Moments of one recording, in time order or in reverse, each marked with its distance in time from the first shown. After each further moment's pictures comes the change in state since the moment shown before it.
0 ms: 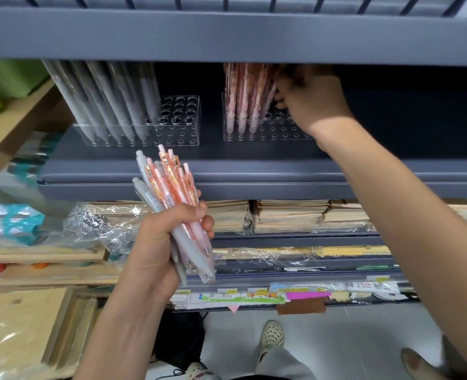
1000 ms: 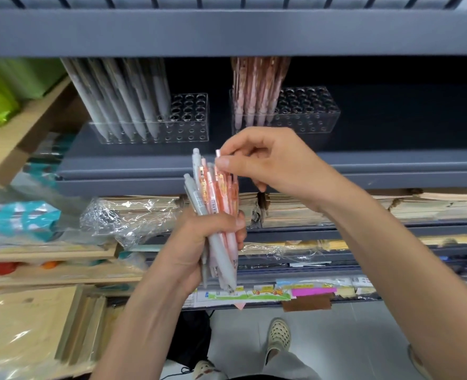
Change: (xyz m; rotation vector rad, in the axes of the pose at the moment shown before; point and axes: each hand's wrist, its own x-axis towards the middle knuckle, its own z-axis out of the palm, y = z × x) left_hand -0.007 -0.006 0.004 0.159 -0.165 -0.140; right_hand -0.098 -0.024 0.022 0.370 -0.504 -0.056
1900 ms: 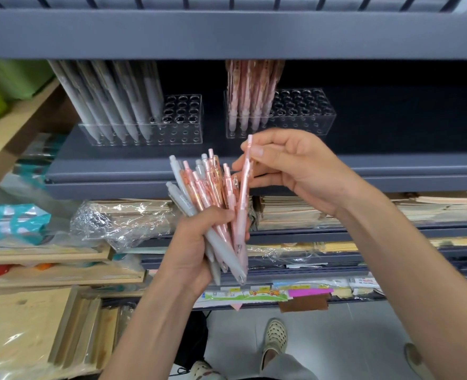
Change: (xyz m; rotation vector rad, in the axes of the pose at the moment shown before) left_hand 0.011 -0.010 0.013 -0.130 0.074 0.038; right_hand -0.004 0.031 -0.032 0.489 -0.090 0.055
